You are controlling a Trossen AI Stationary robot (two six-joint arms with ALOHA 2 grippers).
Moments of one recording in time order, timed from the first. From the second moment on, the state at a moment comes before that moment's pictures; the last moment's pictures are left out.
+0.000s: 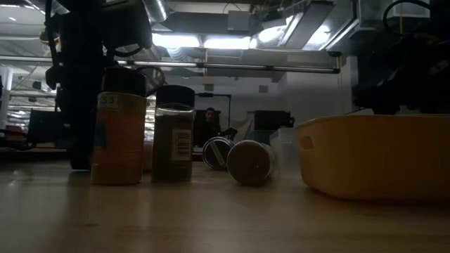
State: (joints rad) left arm -0.10 1.43 0.73 -0.65 -0.05 -0.49; right arm 0.00 0.28 0.01 0.02 -0.01 0.18
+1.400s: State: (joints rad) left arm -0.10 1.44 0.73 -0.62 -0.07 -0.57; right arm 0.00 0.28 0.01 0.02 -0.01 0.18
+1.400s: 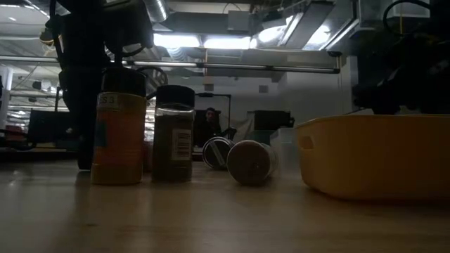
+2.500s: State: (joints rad) left arm -0.10 1.48 0.72 -0.61 -0.09 -0.63; right arm 0.00 0.28 0.01 0.03 -0.01 0.18
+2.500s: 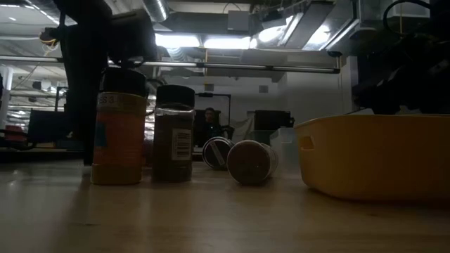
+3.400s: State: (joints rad) left arm 0.05 1.25 0.85 -0.51 0.00 -0.70; right arm 0.00 0.33 0.16 0.13 0.19 -0.20
